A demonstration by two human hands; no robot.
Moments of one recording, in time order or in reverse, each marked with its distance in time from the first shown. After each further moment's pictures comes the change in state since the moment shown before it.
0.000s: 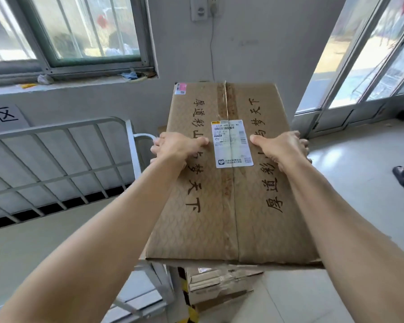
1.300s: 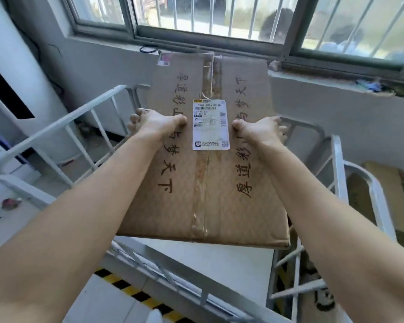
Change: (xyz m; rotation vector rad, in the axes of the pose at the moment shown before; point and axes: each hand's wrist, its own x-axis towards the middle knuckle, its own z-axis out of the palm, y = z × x) left_hand 0.118 -0.353 -0.422 -0.179 0.616 -0.436; right_hand -0.324 -0.360 0.363 0.070 -0.619 -0.603
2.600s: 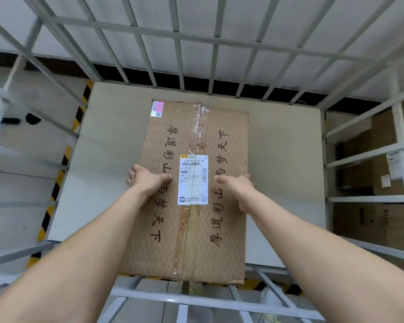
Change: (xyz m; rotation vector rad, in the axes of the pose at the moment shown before) left_hand 0.329 -0.403 0.280 0.386 -0.497 -0.292; right_hand 0.123 0.242 0.477 0.107 -0.319 0.797
